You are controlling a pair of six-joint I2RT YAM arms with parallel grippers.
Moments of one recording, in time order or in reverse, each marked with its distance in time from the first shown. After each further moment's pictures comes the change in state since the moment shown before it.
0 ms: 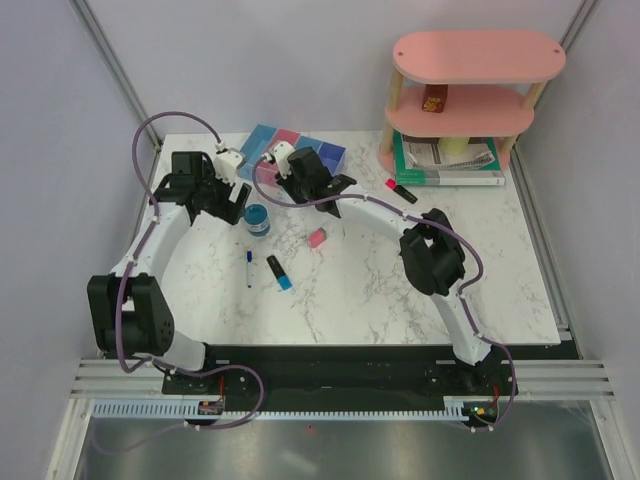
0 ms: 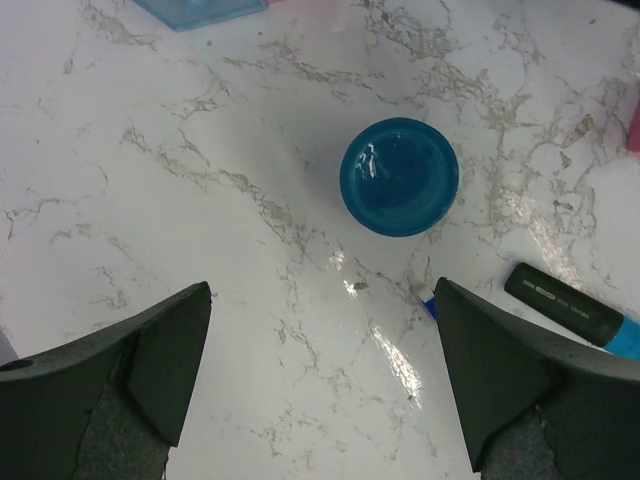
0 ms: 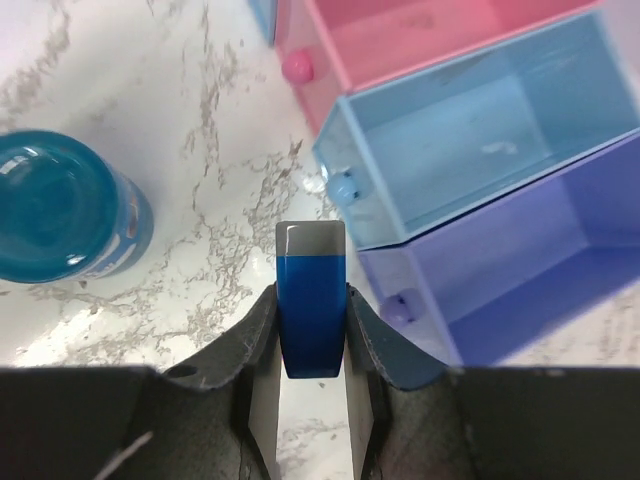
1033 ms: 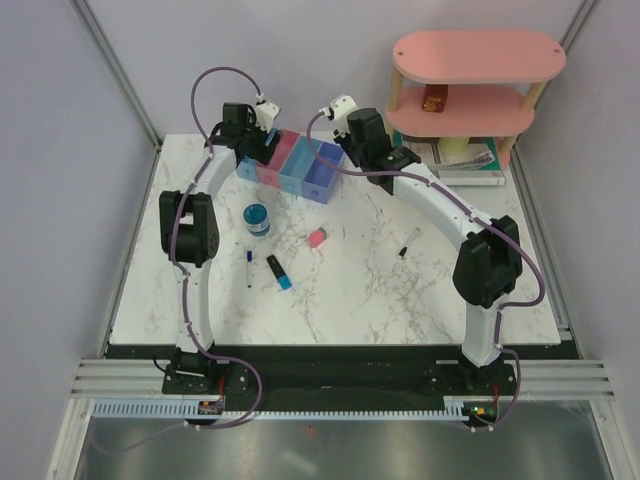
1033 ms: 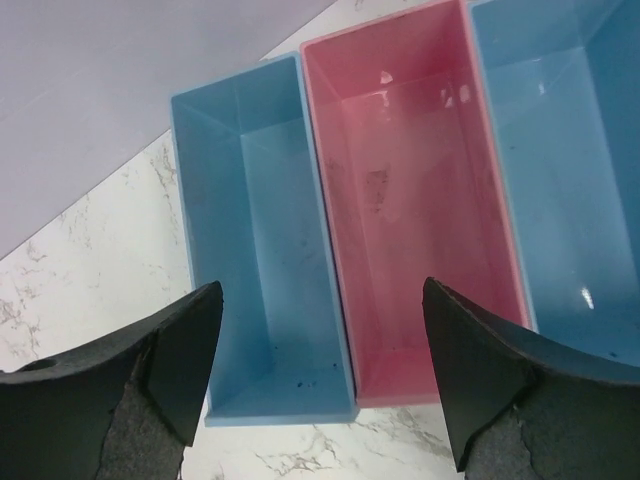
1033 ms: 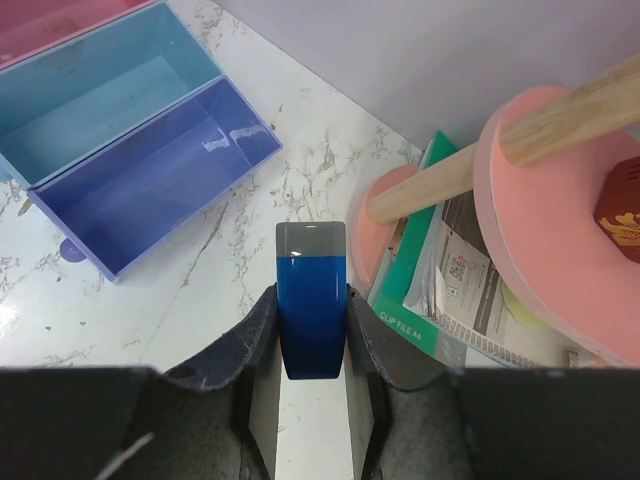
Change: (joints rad) left arm -0.107 0.858 0.866 0.160 -0.081 -0.020; right arm -0.190 -0.359 -0.148 -0.073 0.224 -0.138
